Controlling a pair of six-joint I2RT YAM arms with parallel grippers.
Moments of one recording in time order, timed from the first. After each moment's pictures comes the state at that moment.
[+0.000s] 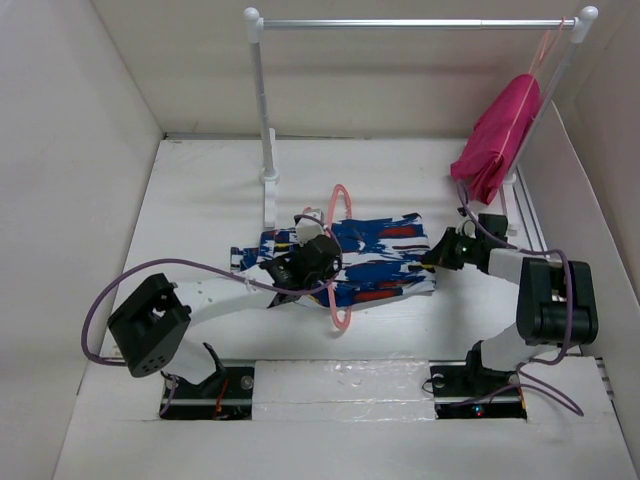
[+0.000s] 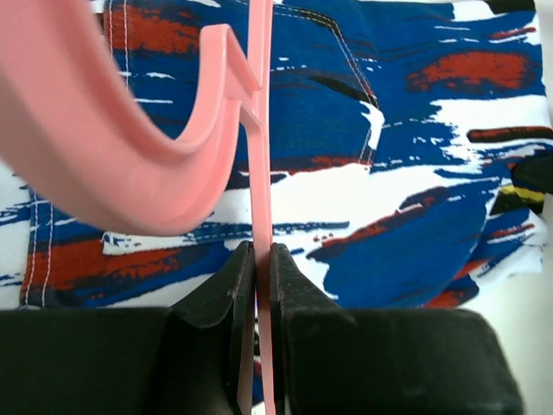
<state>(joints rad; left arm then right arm) -0.96 1.44 0.80 -0.10 -0.50 -0.83 -0.12 1.53 0.61 0.03 -0.64 0.28</state>
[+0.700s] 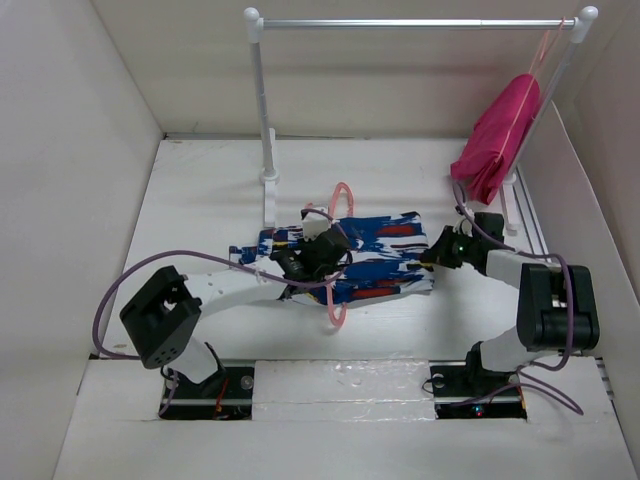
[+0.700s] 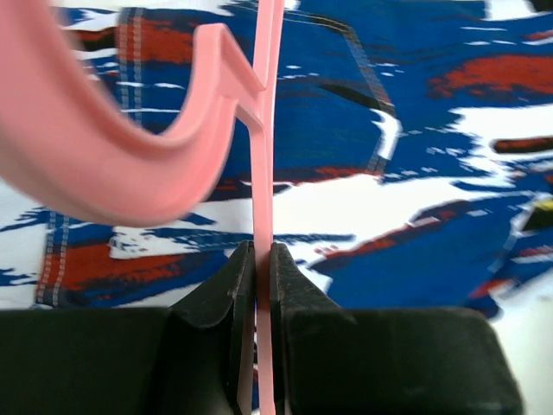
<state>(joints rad) -0.96 1.49 0.92 -0.23 -0.53 -0.81 -0.08 1.50 0.61 0.03 -0.57 0.29</state>
